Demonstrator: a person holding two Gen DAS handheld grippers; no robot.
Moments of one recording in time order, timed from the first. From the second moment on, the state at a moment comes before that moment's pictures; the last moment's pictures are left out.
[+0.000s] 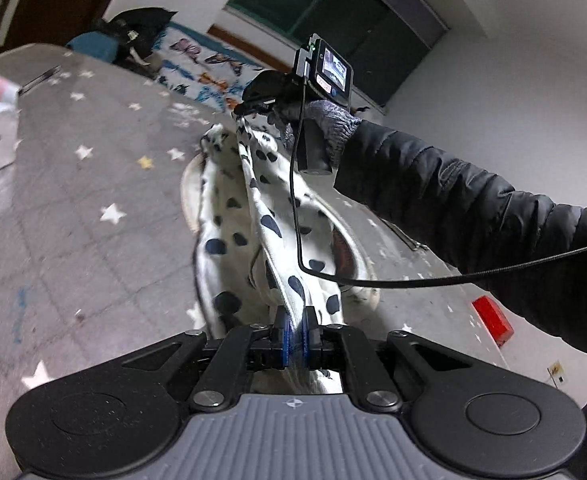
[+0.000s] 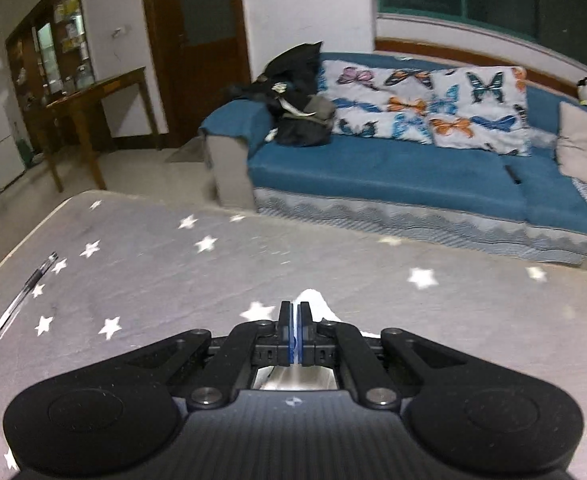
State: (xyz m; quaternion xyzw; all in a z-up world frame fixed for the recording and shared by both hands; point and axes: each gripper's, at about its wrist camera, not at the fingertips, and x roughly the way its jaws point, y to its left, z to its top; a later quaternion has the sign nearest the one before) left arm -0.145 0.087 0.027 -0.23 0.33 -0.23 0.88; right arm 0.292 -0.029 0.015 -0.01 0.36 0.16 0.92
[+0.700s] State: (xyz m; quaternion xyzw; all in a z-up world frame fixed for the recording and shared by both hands) left arm -0.157 0.083 0.015 -0.21 0.35 -0.18 0.89; right arm 0.165 -0.084 0.029 -0.10 0.42 0.28 0.86
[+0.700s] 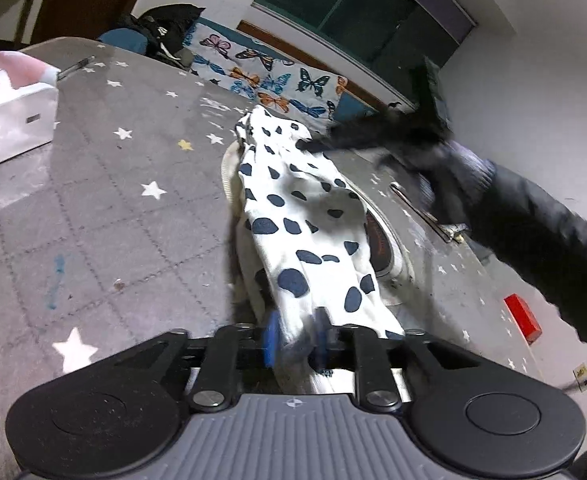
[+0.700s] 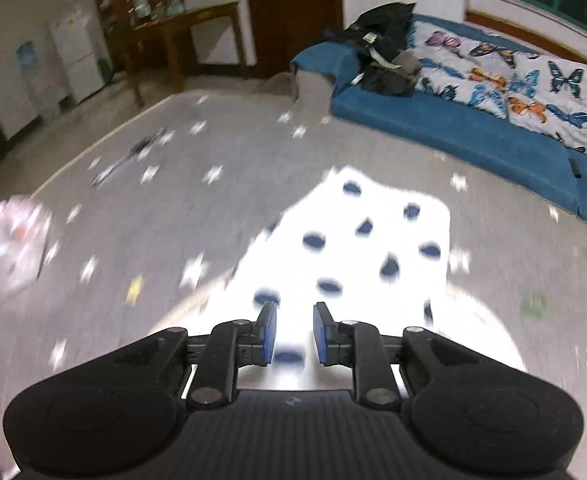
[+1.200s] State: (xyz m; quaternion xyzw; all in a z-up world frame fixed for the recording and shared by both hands) left arm -0.172 0.074 0.016 -0.22 0.35 -0.17 0.90; right arm 0.003 -0.082 0.025 -0.22 0.39 0.43 0.79
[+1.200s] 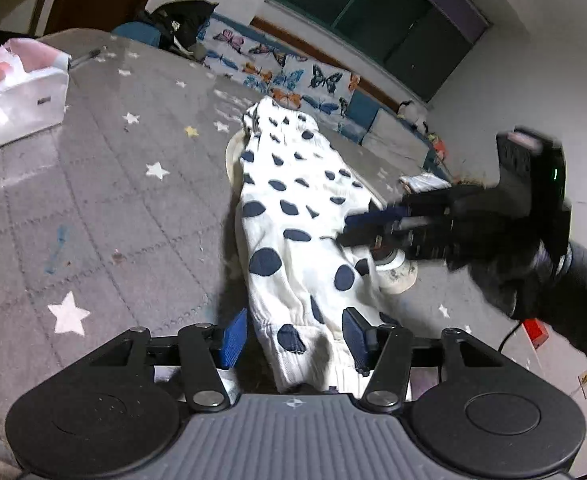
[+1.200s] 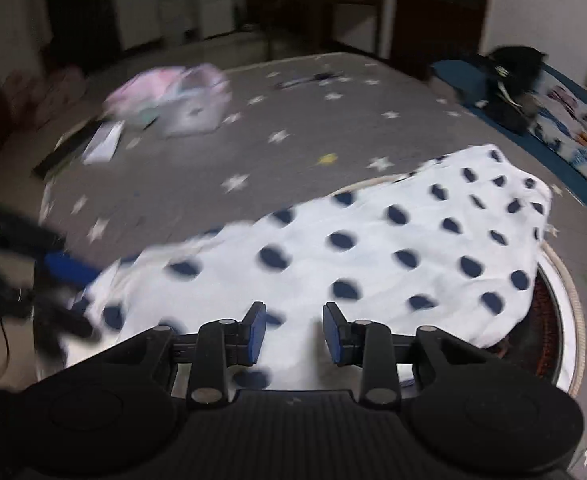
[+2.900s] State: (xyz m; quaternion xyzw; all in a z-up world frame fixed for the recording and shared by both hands) left arm -0.195 0.063 0.021 -0.18 0.39 -0.19 0.88; right arm -0.155 -0.102 0.029 -0.32 0.35 0.42 0.78
